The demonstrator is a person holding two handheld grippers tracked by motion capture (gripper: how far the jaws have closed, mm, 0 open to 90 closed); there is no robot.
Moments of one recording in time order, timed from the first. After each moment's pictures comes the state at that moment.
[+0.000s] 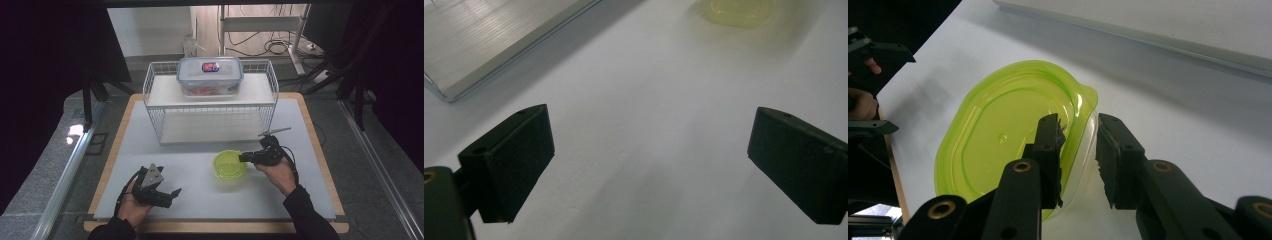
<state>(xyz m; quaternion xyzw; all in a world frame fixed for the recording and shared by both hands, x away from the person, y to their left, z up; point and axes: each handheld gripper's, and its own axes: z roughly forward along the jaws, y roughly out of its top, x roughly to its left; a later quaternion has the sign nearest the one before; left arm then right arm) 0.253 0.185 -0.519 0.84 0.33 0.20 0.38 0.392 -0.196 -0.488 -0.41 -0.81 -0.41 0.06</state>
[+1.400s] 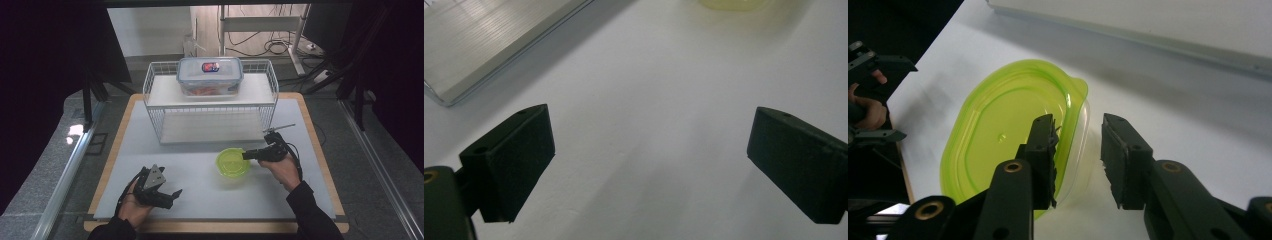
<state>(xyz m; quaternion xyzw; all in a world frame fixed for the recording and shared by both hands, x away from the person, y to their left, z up) 0.252 0.181 -0.520 0.84 0.32 0.21 0.37 0.406 -0.210 -0.488 -0.43 -0.80 -0.41 0.08</state>
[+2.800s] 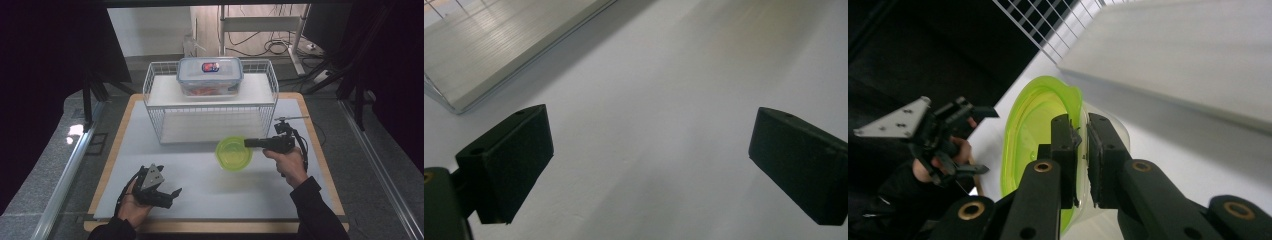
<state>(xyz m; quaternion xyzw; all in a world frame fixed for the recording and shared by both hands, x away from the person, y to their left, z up) 0.251 0.183 -0.516 0.83 0.32 0.22 0.39 0.402 -0.221 -0.439 -0.40 -0.74 -0.51 0.14</state>
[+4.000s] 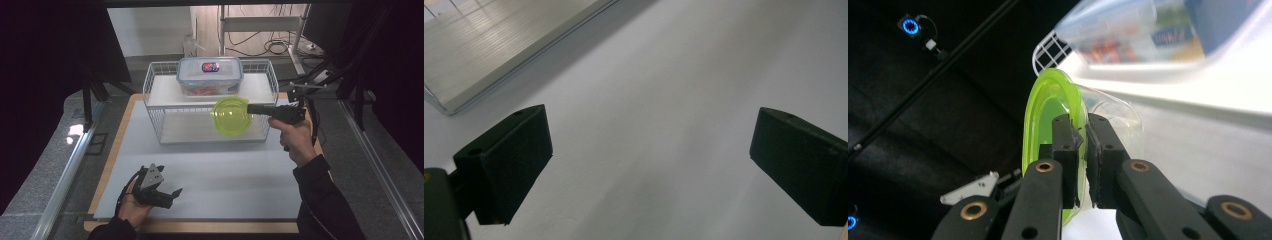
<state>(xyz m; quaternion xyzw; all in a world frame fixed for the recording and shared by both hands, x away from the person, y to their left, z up) 0.251 0.184 -0.515 0.83 0.33 0.21 0.40 0.413 -0.217 -0.338 -0.37 -0.70 -0.60 0.11</state>
